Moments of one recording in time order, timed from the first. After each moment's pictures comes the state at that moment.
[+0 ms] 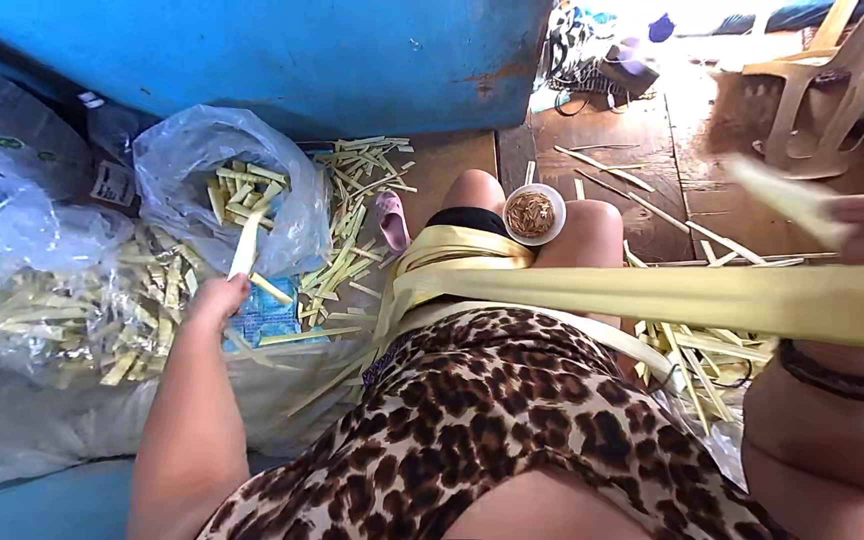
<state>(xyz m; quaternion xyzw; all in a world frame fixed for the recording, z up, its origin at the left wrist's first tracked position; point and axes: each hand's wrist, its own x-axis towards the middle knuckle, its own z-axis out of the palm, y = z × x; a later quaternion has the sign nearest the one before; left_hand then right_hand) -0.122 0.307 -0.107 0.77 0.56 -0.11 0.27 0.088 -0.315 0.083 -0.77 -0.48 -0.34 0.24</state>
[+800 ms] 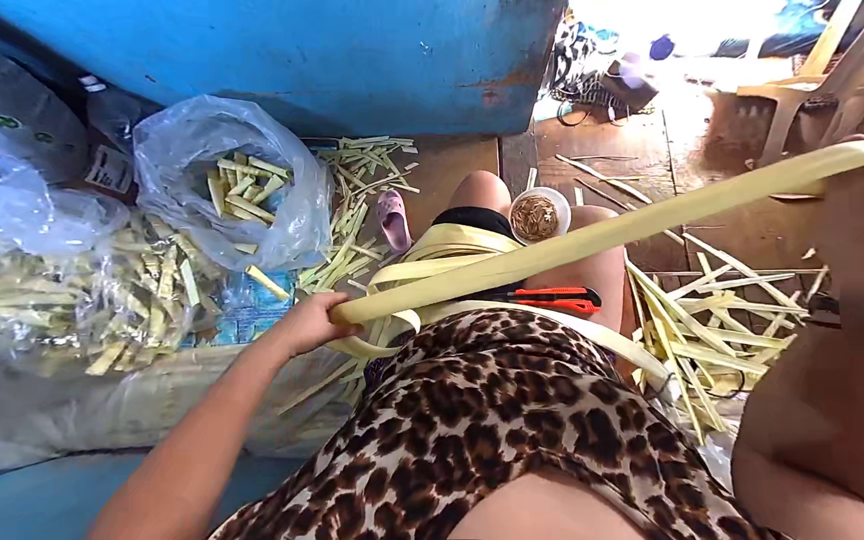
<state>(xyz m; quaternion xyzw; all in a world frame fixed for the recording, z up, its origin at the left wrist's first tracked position) -0.119 0.173 -0.079 0.89 0.19 -0.28 0.31 0.176 -0.380 0.025 -0.94 -0.17 -0.15 0.25</state>
